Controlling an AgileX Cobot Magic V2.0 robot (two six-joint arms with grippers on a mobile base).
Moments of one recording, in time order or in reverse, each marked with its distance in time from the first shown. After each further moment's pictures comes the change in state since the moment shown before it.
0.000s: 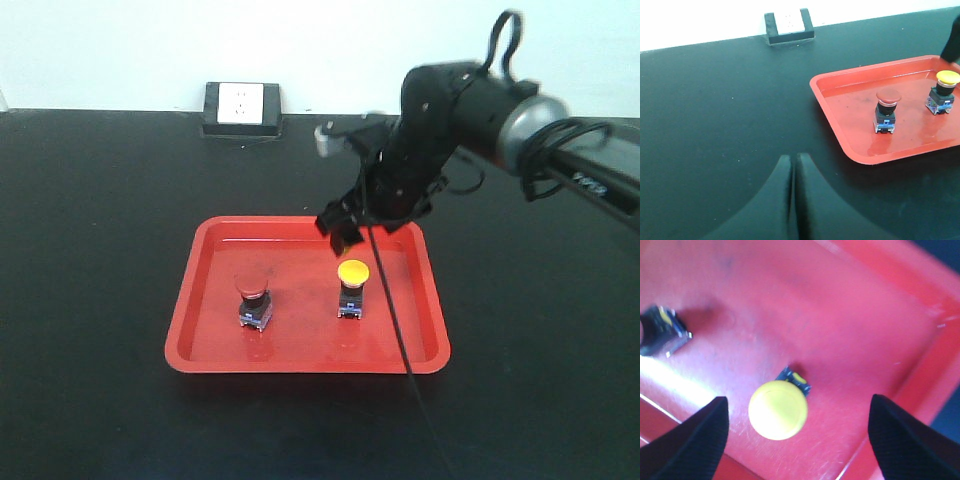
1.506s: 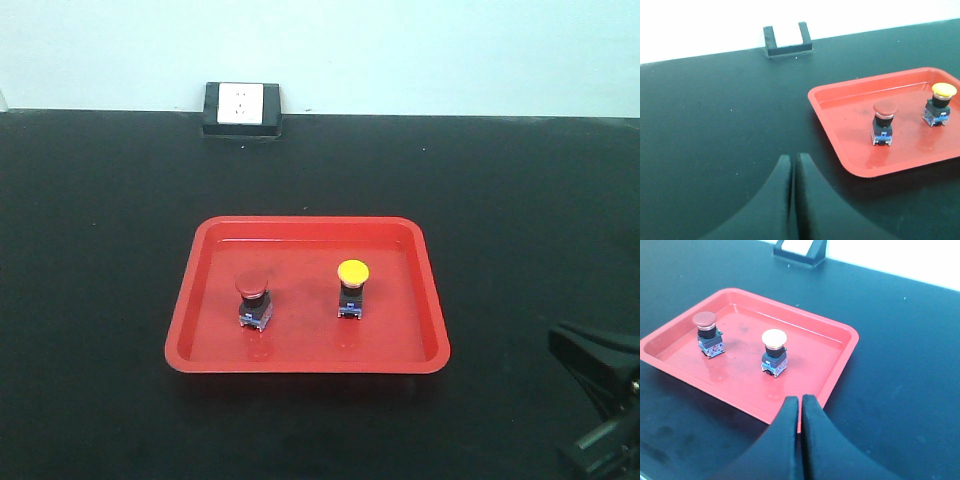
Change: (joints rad) left arm 0.000 0.000 0.000 0.000 -0.045 0.000; right arm 0.000 -1.469 1.393 -0.079 -0.754 0.062
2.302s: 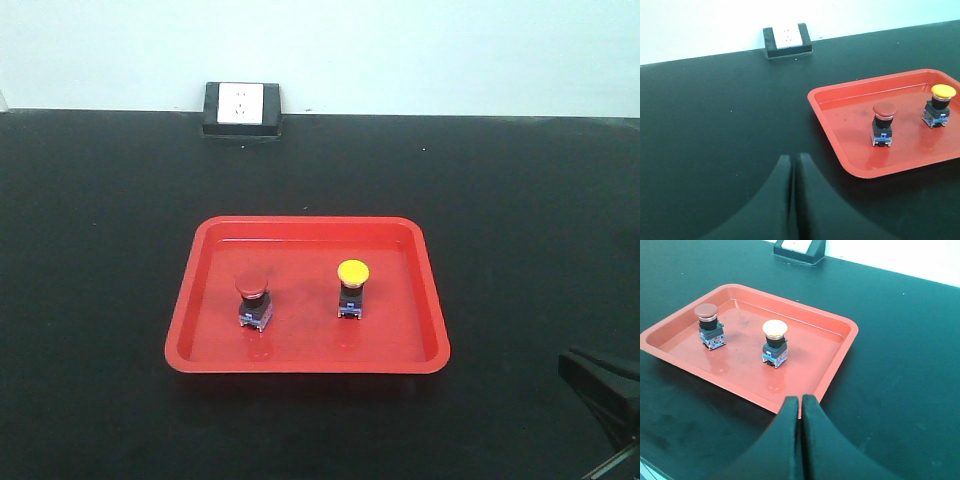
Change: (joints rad) left arm 0.000 0.000 0.000 0.000 -0.001 0.000; right arm 0.000 -0.081 0.056 0.000 0.020 0.001
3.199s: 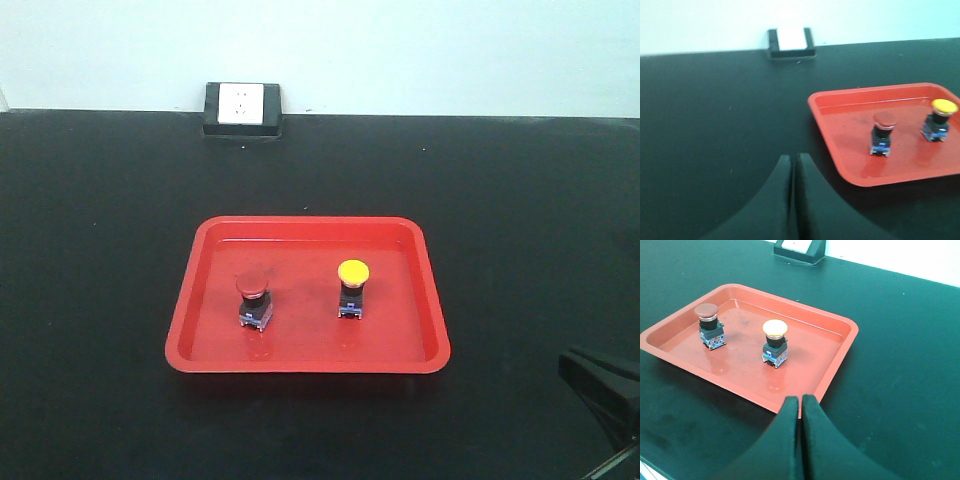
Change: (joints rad) left arm 0.103 0.000 0.038 -0.103 -0.053 0.000; right arm 0.000 0.000 0.000 0.000 0.002 0.000
